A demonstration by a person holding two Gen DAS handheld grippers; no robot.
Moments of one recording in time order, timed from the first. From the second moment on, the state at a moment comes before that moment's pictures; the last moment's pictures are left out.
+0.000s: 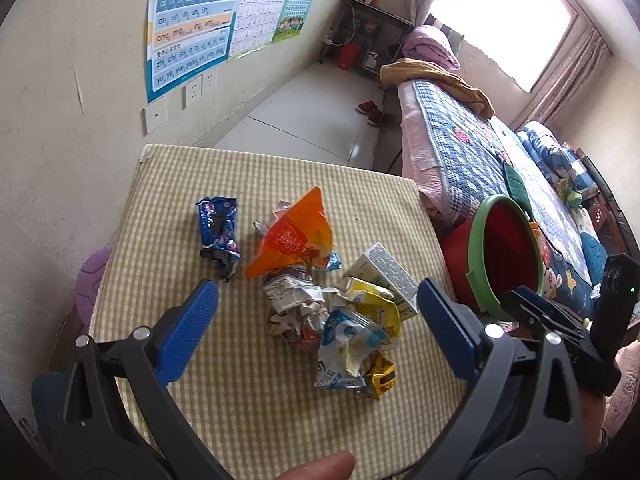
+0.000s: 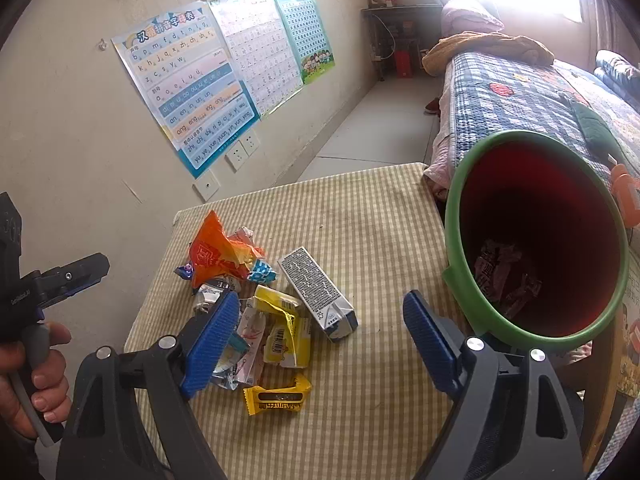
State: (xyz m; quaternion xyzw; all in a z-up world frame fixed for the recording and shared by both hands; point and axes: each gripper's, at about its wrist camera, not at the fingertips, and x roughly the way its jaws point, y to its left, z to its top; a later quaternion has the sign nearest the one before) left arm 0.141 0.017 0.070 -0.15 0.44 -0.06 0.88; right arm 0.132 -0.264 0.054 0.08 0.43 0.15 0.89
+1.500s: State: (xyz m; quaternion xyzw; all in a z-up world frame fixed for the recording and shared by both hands) left arm 0.254 0.089 -0.071 -0.14 0.56 0.05 0.81; right arm 0.264 -0.237 -0.078 0.02 0.56 0.19 0.80
